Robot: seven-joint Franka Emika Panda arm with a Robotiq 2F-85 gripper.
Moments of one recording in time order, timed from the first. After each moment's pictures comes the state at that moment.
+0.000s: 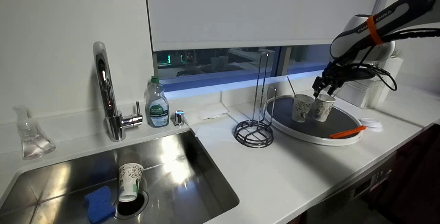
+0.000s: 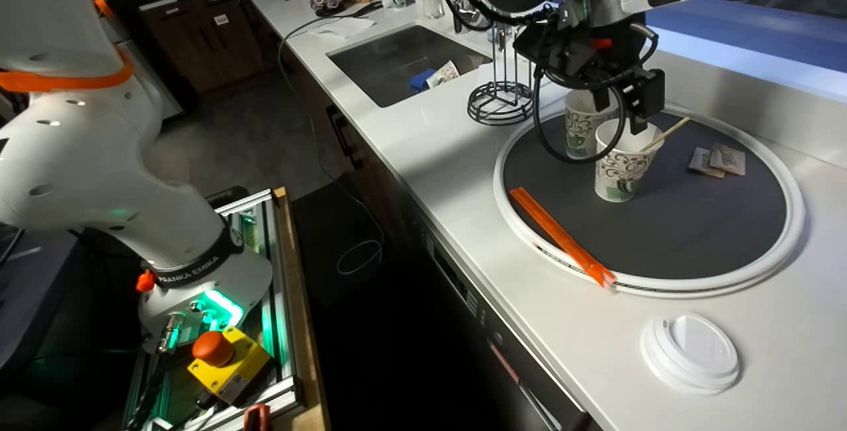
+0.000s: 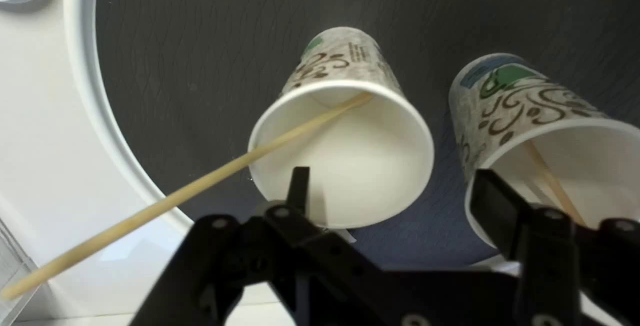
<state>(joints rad) -0.17 0.31 -0.09 -1.94 0.00 2.55 -0.17</state>
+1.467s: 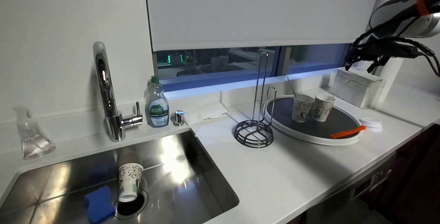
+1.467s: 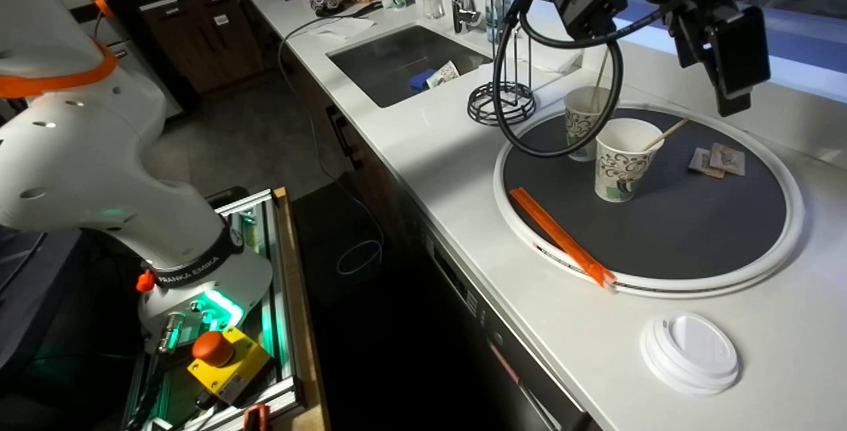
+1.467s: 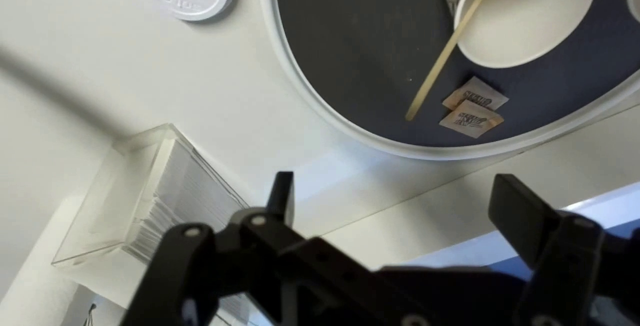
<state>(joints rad) -0.23 0.13 -0.23 -1.95 0.04 2.54 0.04</state>
